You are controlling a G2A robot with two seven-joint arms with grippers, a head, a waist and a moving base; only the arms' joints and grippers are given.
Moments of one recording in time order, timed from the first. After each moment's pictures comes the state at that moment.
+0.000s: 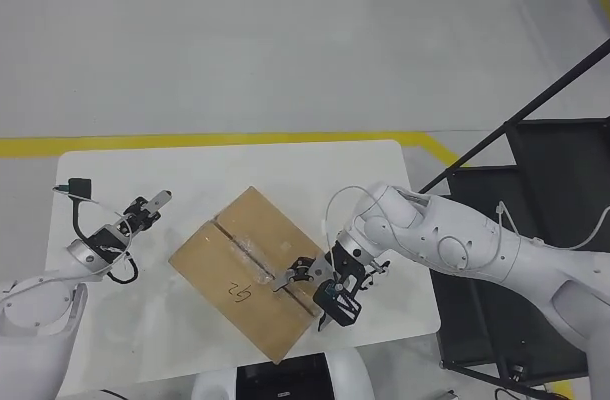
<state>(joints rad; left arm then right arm) 1.48 -0.98 -1.57 -1.69 -0.03 -0.32 -0.63 -0.45 -0.87 0.17 -1.62 -1.82 -1.01 -0.81</state>
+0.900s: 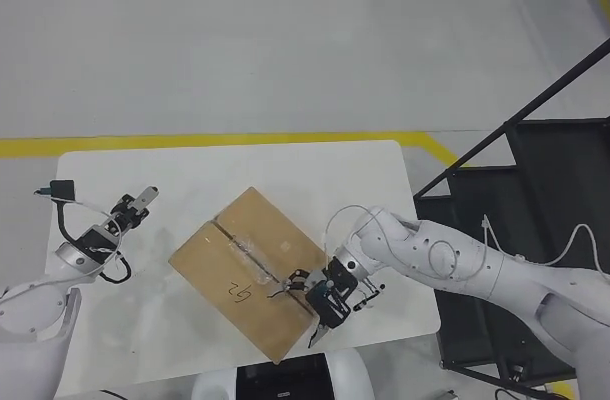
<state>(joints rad) 1.51 -0.98 -1.61 -1.70 -0.02 -0.34 -0.56 -0.59 -0.90 0.17 -1.53 -1.59 -1.01 -0.70</state>
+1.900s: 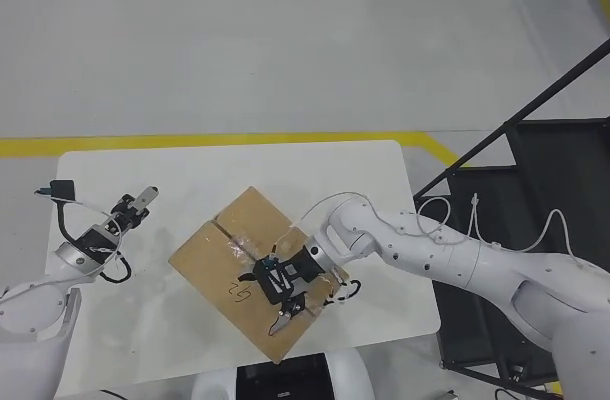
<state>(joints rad) 1.51 -0.98 -1.61 -1.70 -0.02 -0.34 -0.56 -0.50 -1.02 0.17 -1.53 -0.77 -1.01 0.13</state>
